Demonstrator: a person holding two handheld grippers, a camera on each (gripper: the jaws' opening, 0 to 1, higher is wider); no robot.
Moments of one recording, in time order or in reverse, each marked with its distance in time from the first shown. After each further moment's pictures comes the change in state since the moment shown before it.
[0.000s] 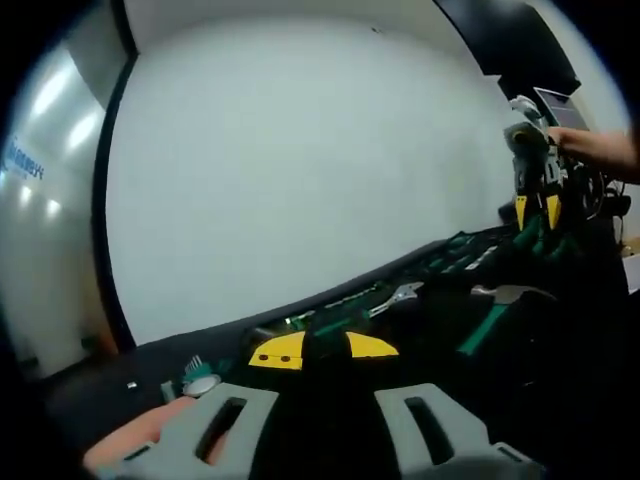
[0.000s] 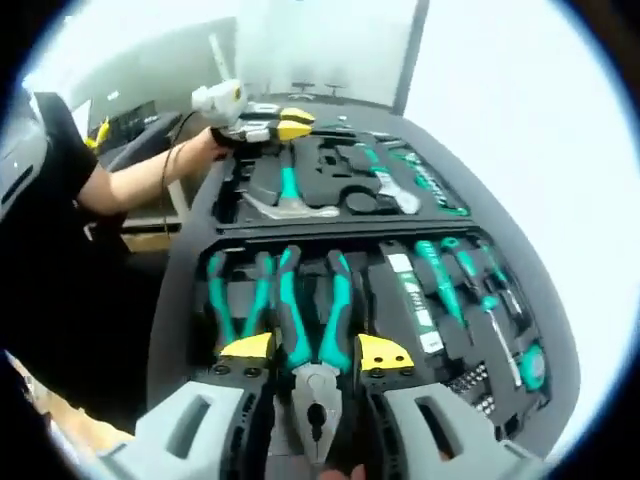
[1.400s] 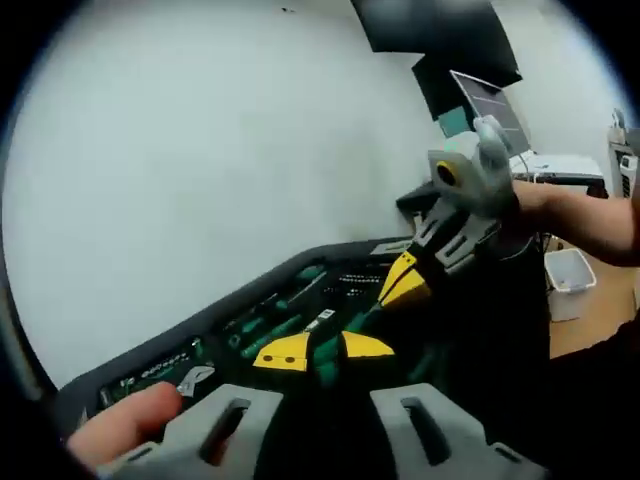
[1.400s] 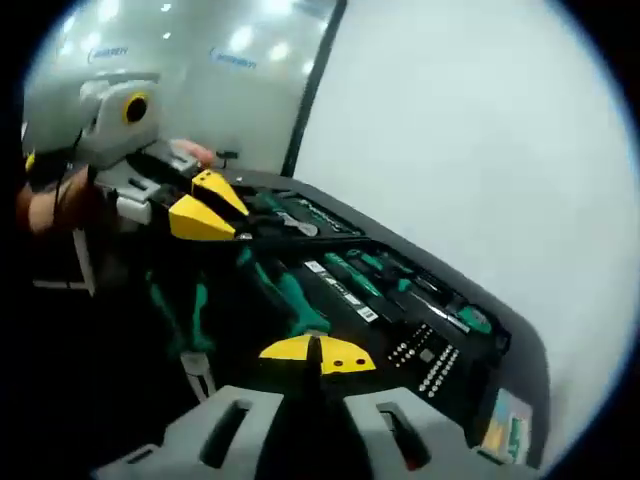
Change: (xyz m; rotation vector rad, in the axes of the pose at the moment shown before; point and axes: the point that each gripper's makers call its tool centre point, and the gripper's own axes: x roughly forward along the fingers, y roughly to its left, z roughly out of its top) left arm 0.056 -0.247 0.093 0.054 0.089 -0.441; right arm -0.017 -0.007 -0.022 0.088 -0.294 -0.480
